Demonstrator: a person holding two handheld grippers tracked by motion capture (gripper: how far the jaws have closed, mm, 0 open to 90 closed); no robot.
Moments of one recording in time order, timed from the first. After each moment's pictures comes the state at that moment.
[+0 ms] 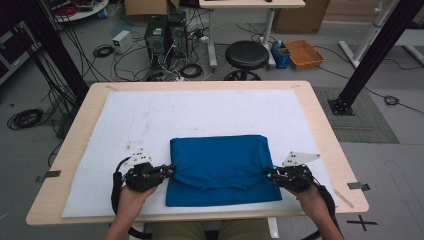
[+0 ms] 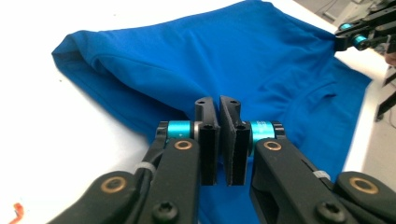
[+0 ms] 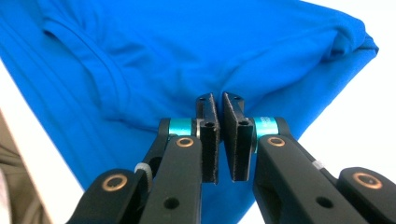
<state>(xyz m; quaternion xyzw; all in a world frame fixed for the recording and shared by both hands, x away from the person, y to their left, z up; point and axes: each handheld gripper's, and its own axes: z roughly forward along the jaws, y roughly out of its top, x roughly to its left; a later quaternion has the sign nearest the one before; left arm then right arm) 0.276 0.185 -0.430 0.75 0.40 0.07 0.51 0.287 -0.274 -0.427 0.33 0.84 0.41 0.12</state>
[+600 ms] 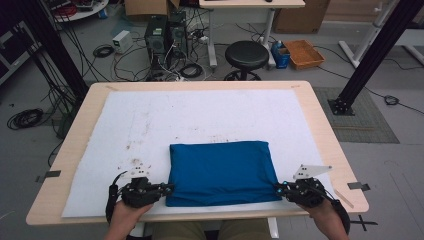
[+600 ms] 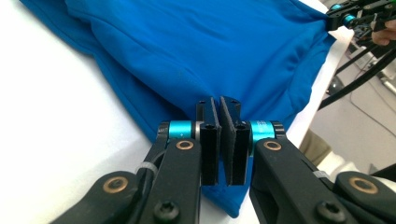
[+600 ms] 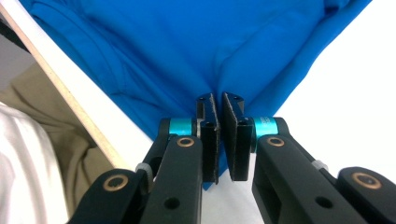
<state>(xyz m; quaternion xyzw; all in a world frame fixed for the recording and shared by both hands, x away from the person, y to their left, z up) 0.250 0.191 -0.444 0.77 0.41 -0.01 0.49 0.255 -0.297 -0.431 0.36 0.85 0.38 0.07</state>
